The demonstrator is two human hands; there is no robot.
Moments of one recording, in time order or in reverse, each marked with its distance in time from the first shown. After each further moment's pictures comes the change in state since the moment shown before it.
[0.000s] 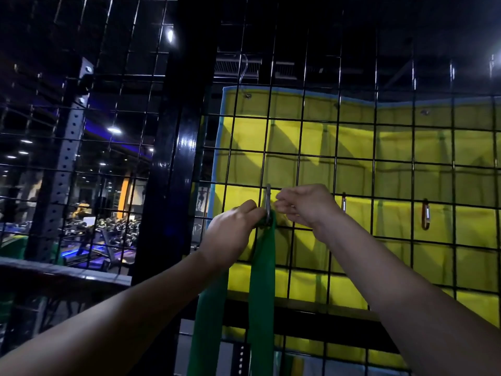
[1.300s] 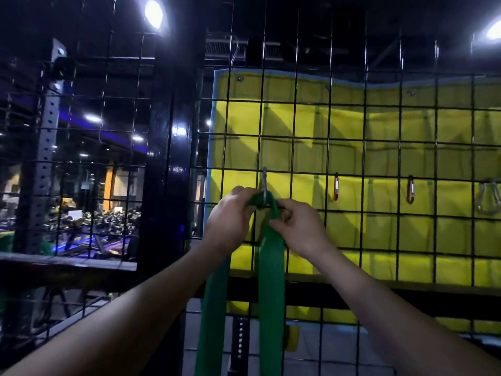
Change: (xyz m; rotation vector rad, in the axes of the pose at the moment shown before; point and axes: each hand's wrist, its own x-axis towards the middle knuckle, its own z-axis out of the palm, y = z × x) left_hand -0.010 0.013 -0.007 -0.371 0.069 -0.254; right_hand -0.050 0.044 0.013 -0.548 0.028 -0.304
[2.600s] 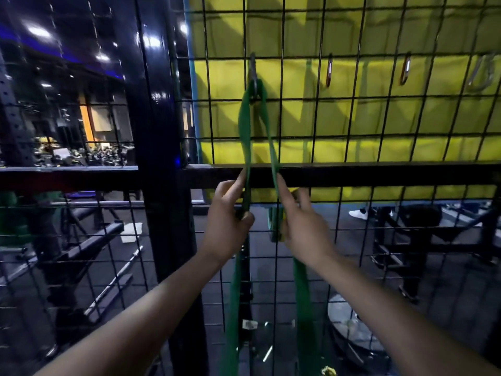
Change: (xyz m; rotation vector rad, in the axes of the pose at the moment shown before) left_hand -0.170 0.001 0.014 -0.258 -0.186 -0.230; right_hand -0.166 0.049 0.046 -0.479 -0.213 0.117
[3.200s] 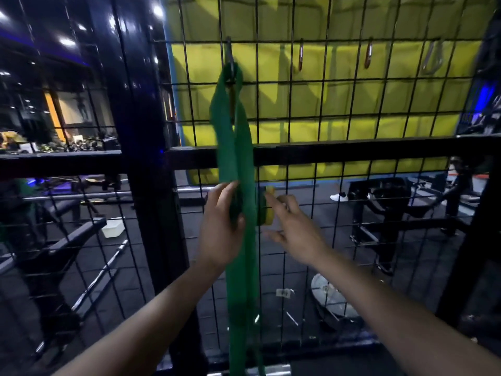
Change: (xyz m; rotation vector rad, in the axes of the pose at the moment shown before) left_hand -0.050 -0.001 0.019 0.095 0.028 0.055; right_hand -0.045 0.021 0.011 0.089 -0.153 -0.054
